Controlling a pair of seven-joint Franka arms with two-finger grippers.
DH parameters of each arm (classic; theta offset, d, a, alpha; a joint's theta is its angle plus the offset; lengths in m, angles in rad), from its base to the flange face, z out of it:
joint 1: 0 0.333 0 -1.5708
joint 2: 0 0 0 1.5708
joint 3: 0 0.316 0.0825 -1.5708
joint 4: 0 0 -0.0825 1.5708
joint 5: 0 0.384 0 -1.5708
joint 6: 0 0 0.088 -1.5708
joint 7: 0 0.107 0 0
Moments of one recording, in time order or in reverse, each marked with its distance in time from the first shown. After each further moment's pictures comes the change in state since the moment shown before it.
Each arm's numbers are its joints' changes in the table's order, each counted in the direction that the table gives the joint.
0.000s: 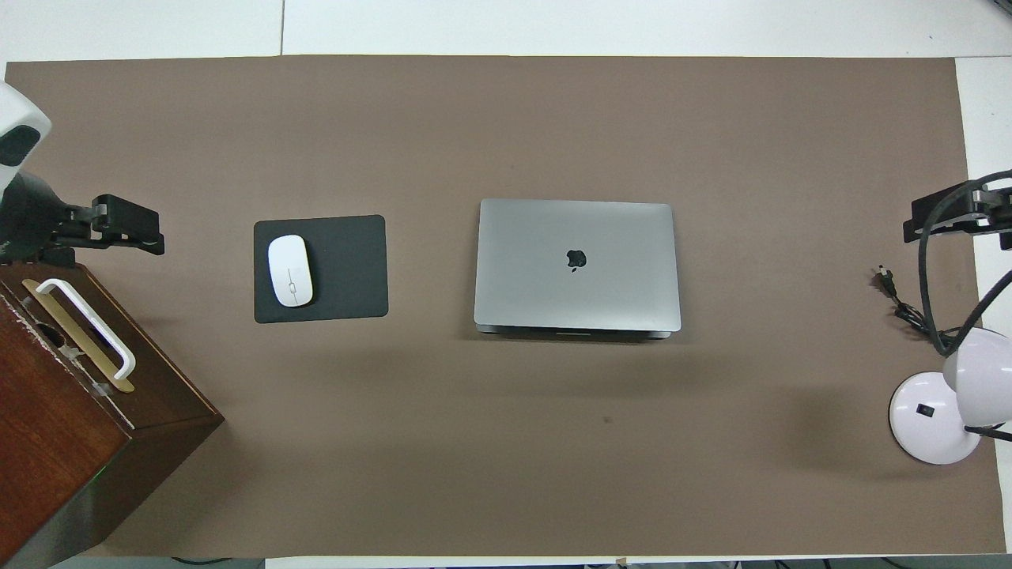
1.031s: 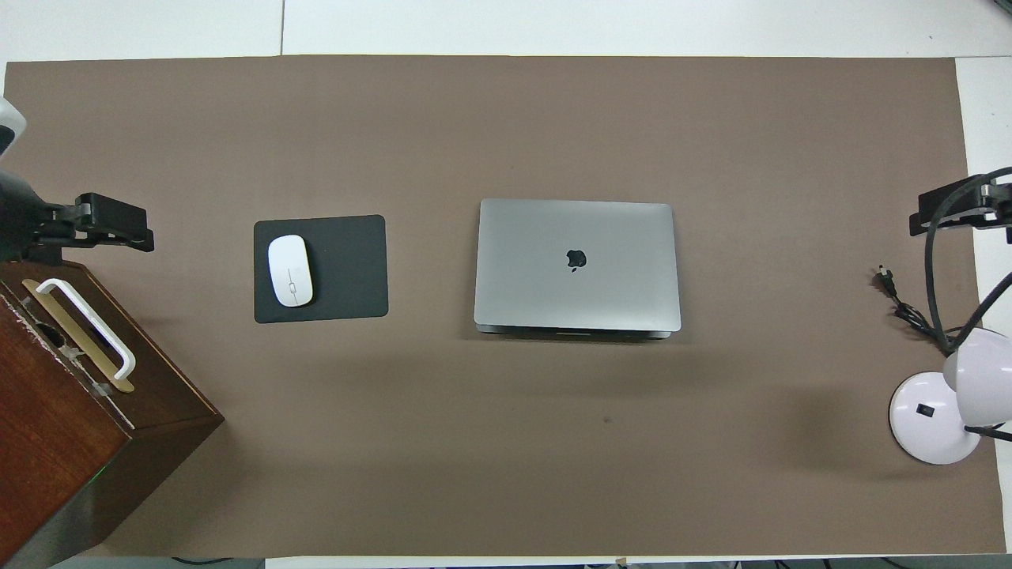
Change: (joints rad) left arm 0.000 -0.031 -0.003 -0.002 0.000 -0.011 0.000; right arm -0.003 -0.001 -0.005 -0.002 0.000 -0.038 0.000
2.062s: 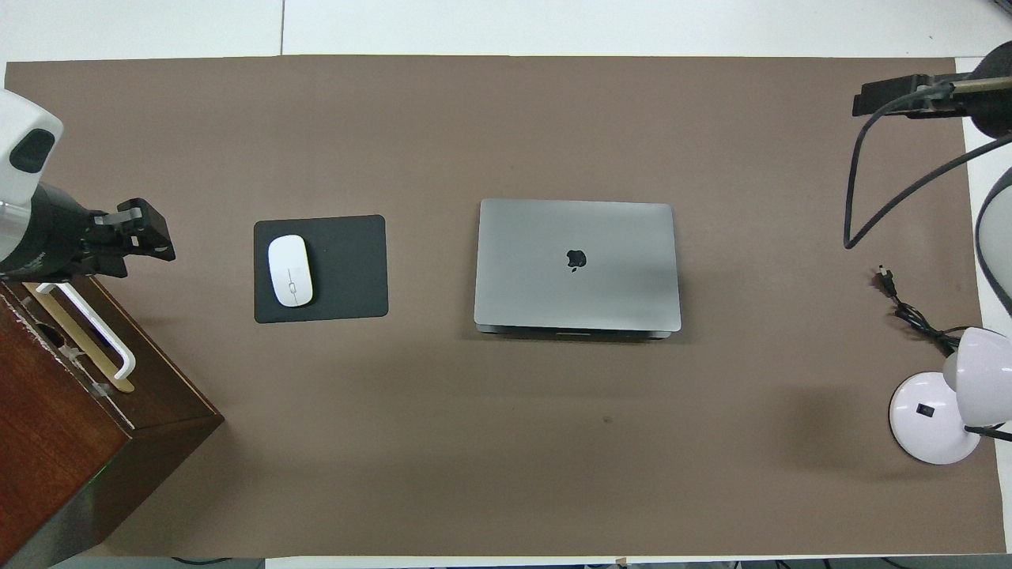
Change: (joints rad) left arm -0.010 -0.041 -0.029 0.103 -0.048 -0.079 -0.294; right arm 0.051 0.099 0.017 -0.003 0.088 -0.472 -0.030
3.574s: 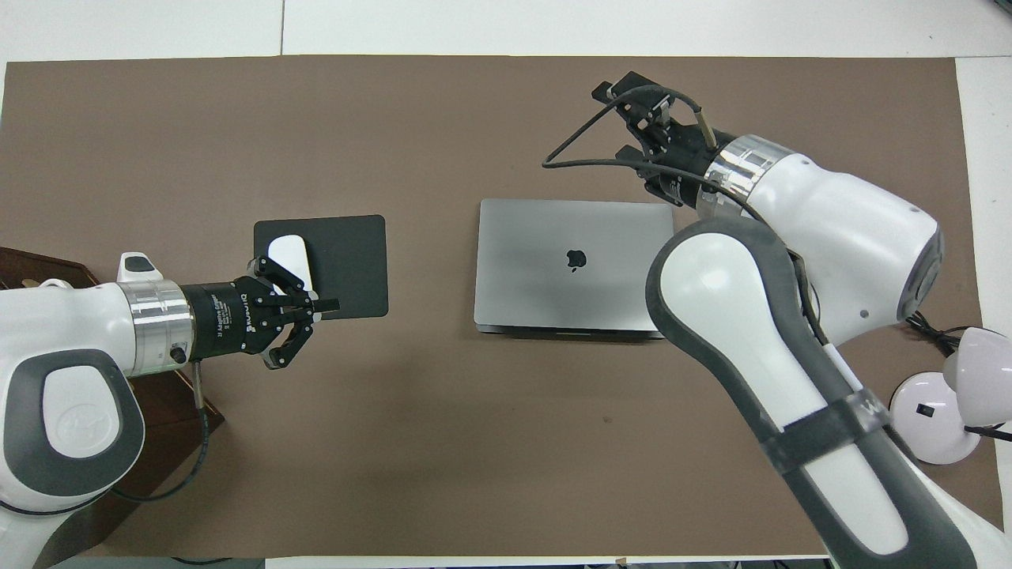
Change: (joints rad) left arm -0.075 -0.171 -0.008 0.671 -0.832 -0.607 -0.925; right arm 0.693 0.017 -0.336 0.439 1.039 -0.794 0.294
